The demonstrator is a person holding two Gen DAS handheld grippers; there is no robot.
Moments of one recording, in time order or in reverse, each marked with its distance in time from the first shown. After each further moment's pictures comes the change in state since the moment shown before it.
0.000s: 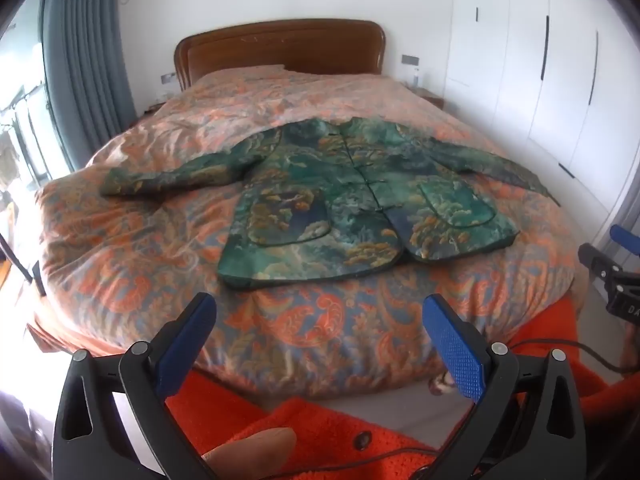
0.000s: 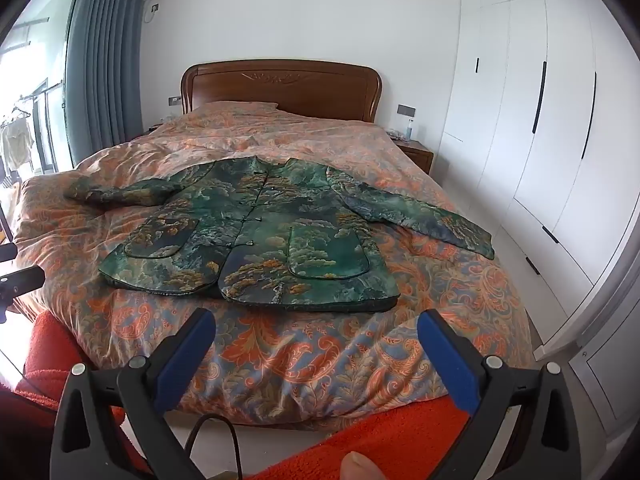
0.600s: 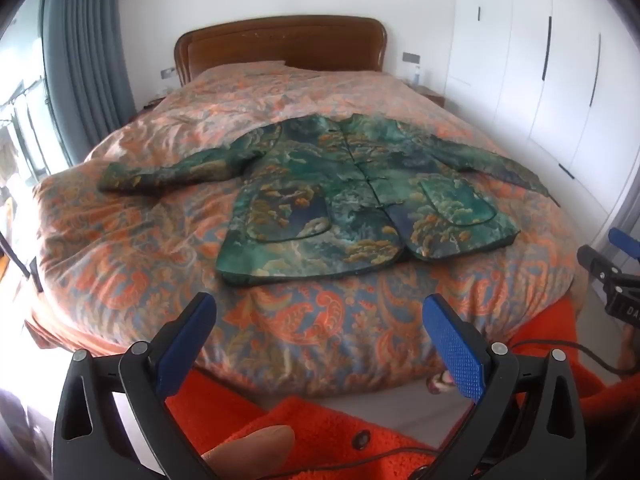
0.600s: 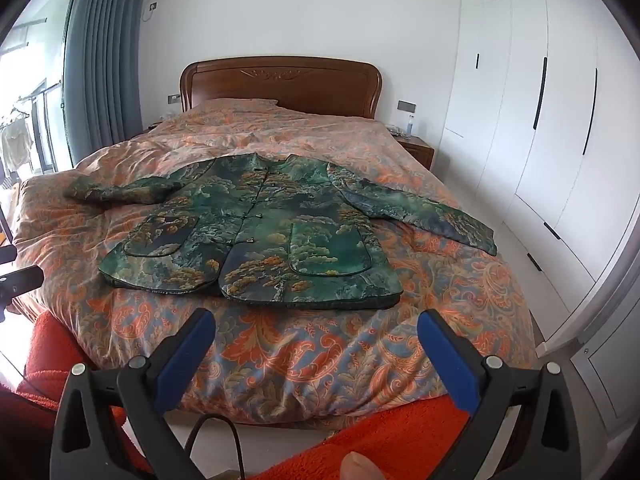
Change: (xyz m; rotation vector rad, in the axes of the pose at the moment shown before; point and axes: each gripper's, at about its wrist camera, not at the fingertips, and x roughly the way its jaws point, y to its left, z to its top) left arm -0.001 0.006 -0.002 -0.012 -0.006 -0.016; right arm 0.004 0.001 -0.002 -0.002 0.013 0.000
